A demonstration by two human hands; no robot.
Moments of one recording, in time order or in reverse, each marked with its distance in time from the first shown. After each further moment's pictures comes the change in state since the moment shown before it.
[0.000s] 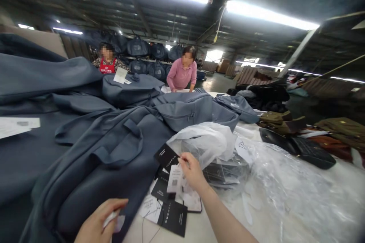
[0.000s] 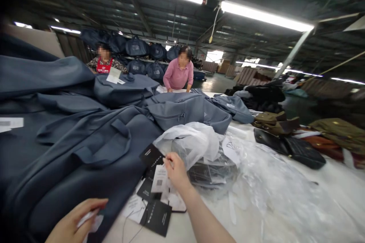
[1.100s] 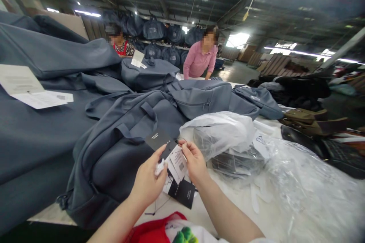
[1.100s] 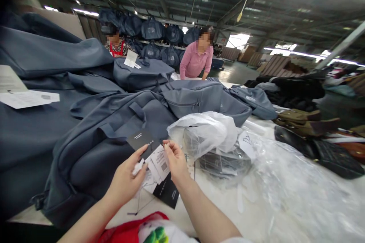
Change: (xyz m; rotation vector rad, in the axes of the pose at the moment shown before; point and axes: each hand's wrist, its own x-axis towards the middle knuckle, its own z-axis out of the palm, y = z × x) left_hand 0.031 0.107 0.027 -0.064 0.131 0.124; right_hand -0.021 -0.060 0.038 0.970 -0.016 0.460
